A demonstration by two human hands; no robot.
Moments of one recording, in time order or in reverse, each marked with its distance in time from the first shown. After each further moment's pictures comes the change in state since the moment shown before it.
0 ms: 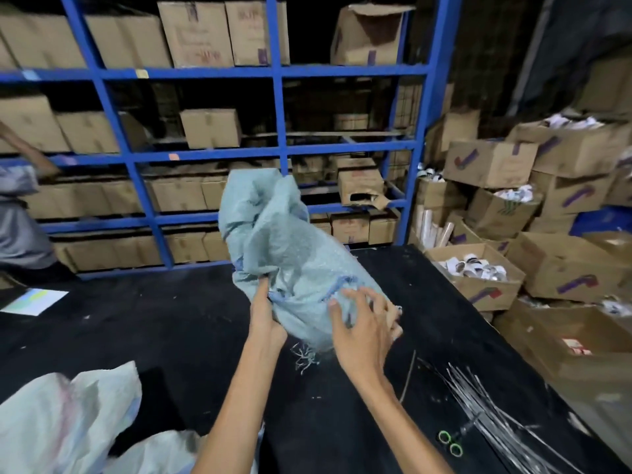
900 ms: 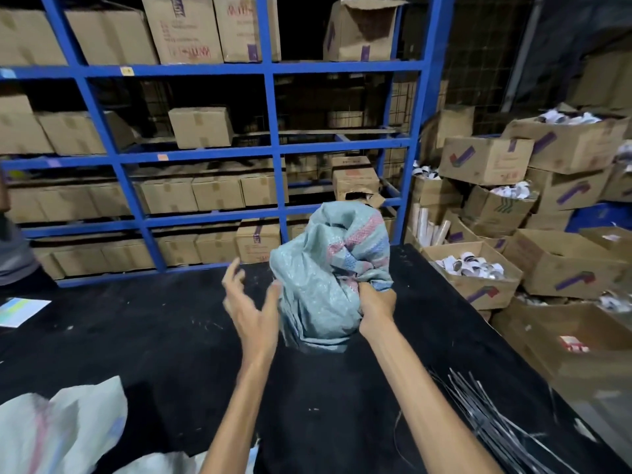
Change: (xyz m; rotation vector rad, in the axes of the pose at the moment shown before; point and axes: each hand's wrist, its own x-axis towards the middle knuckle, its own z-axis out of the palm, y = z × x) left_hand -0.014 -0.005 0.005 0.610 0.100 0.774; right_hand 0.109 0.034 0.039 0.734 -0.004 0.823
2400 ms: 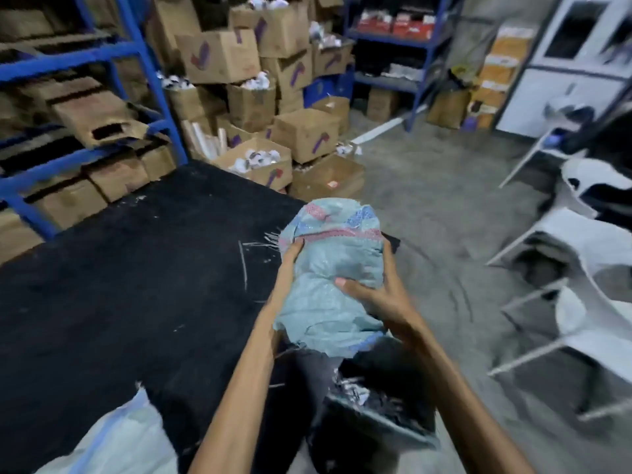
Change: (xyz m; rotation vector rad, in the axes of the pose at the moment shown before) left_hand -0.265 0.045 0.043 -0.123 -1.425 -0.890; right_hand -0.289 0.053 -0.323 -0.200 0.149 -0.434
